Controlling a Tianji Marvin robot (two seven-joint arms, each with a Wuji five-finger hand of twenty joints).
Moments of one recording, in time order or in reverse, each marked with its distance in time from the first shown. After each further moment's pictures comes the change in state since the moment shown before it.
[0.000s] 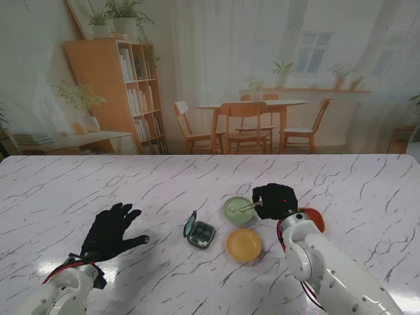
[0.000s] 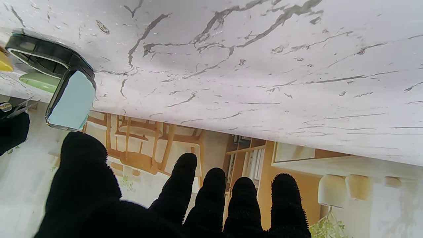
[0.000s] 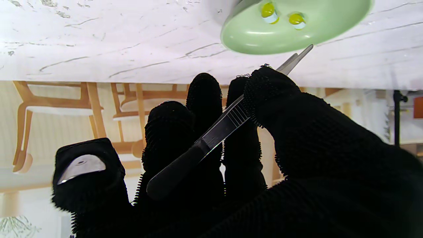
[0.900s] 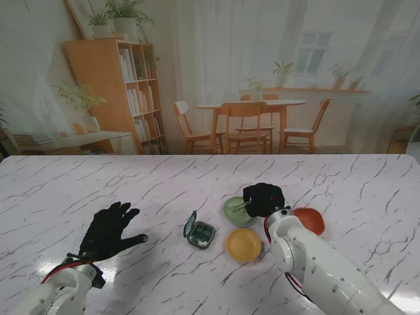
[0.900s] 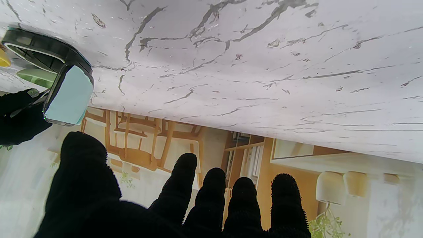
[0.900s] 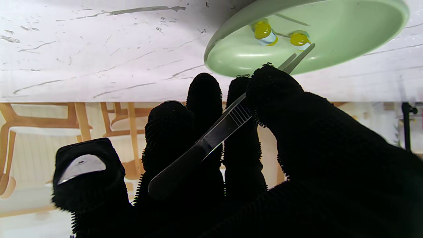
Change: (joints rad) left arm 0.002 0.000 -0.010 0.004 -0.005 -0.011 0.014; right arm 0.165 -0.043 -0.190 0.186 0.111 0.069 -0.052; left_hand 0.000 0.000 0.000 0.000 0.000 0.000 0.000 0.000 0.000 0.000 0.000 0.000 0.000 0.000 0.000 0.000 0.000 0.000 0.000 0.000; right_hand -0.012 -0.011 0.002 0.000 0.000 0.000 0.000 -0.012 0.000 -0.001 0.000 0.000 0.000 0.000 0.000 0.000 0.000 0.000 0.000 0.000
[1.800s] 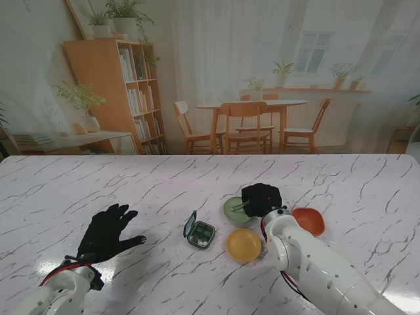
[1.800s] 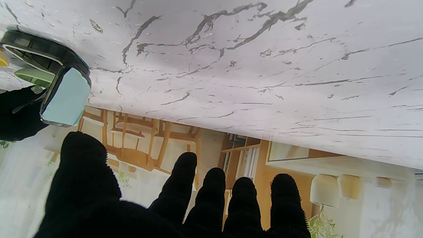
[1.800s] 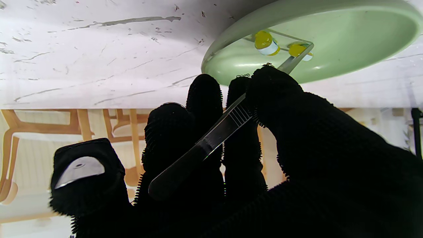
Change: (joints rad) left arm 0.010 -0.002 -0.009 0.008 -0.014 -0.004 0.008; right arm 0.035 -0.017 -0.046 0.039 0.029 0.040 -0.002; left_hand 0.000 0.000 0.000 0.000 0.010 0.000 0.001 0.000 0.001 0.000 0.000 0.000 0.000 0.000 0.000 0.000 0.000 -0.007 0.000 0.000; right_hand 0.000 0.001 0.000 0.000 0.001 0.000 0.014 0.001 0.000 -0.001 0.039 0.009 0.002 0.000 0.013 0.000 0.025 0.000 0.001 0.000
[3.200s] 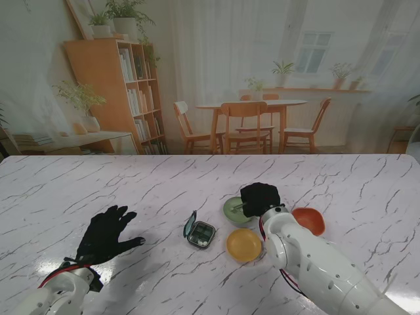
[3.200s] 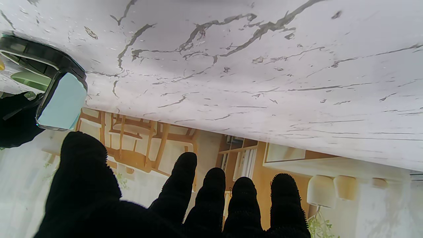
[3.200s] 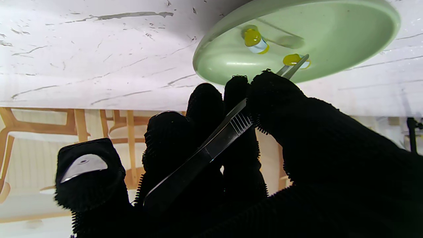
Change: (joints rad) left arm 0.003 0.000 -0.001 0.015 0.004 -0.002 0.013; right arm -0.002 0.014 -0.001 -0.057 -0.025 0.028 0.080; left_hand 0.000 0.000 0.000 0.000 0.000 0.000 0.000 0.000 0.000 0.000 0.000 0.000 0.000 0.000 0.003 0.000 0.001 0.000 0.000 0.001; right_hand -0.062 -0.019 0.128 0.000 0.021 0.031 0.009 0.270 -0.020 -0.009 0.113 0.129 -0.021 -0.005 0.047 0.040 -0.048 0.000 0.003 0.014
